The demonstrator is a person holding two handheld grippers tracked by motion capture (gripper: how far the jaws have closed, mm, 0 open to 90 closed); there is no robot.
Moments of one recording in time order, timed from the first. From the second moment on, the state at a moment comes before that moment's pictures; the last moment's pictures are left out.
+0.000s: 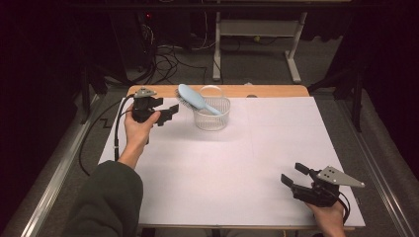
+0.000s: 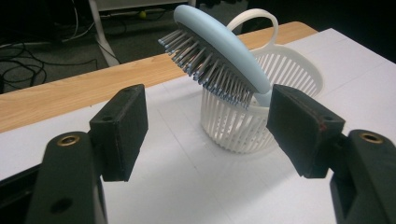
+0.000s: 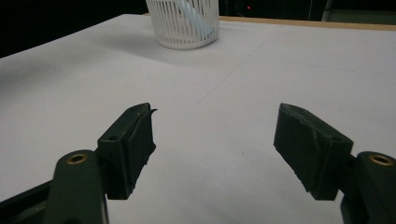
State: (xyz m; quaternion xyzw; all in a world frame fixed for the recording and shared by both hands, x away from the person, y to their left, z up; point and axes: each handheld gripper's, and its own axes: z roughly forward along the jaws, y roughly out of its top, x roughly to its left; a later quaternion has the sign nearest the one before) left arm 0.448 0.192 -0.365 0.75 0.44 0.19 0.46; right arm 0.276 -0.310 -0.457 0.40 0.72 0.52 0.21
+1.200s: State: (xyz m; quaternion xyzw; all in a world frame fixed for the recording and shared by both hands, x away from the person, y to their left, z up) left arm 0.431 0.205 -0.361 0.74 0.43 0.20 0.47; right arm 0.277 -0.310 -0.456 0.40 0.72 0.52 0.22
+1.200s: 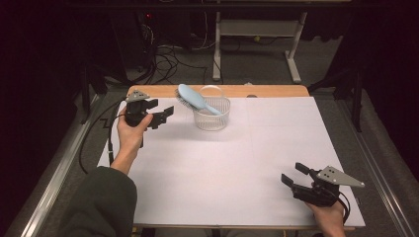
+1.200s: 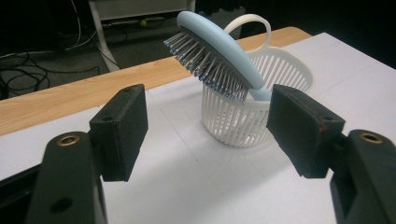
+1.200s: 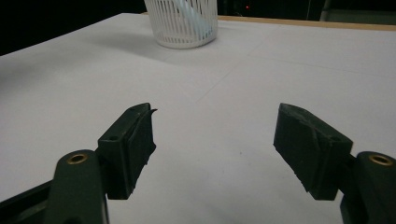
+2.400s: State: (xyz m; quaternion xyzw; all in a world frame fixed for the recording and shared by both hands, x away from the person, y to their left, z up) left arm 0.407 0.225 -0.355 0.74 0.43 0.20 0.49; right arm 0.277 -0.311 -0.456 0.40 0.72 0.52 0.22
